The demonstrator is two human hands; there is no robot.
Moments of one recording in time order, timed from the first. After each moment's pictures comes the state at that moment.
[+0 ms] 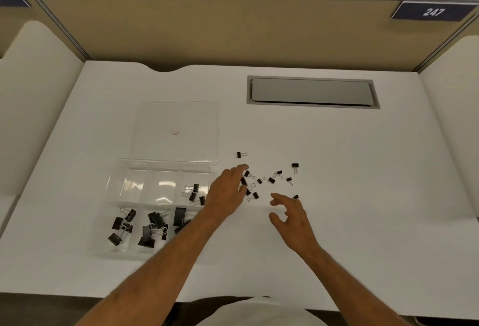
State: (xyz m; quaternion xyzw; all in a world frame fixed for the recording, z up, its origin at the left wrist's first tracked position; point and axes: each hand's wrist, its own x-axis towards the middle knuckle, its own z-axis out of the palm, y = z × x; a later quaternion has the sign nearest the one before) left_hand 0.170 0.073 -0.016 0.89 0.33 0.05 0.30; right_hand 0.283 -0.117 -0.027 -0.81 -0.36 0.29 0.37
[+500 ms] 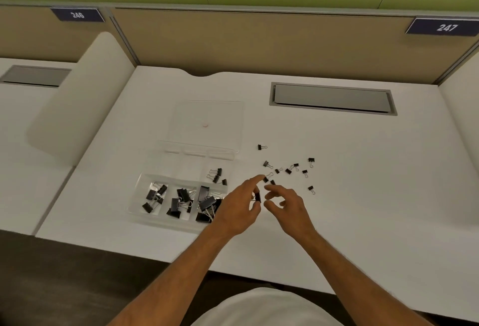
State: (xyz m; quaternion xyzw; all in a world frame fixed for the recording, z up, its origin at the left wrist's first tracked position) left_hand 0.086 -0.013 0.034 0.87 0.32 0.09 0.36; right_hand 0.231 -0.116 0.009 -0.76 -0.40 0.32 0.41
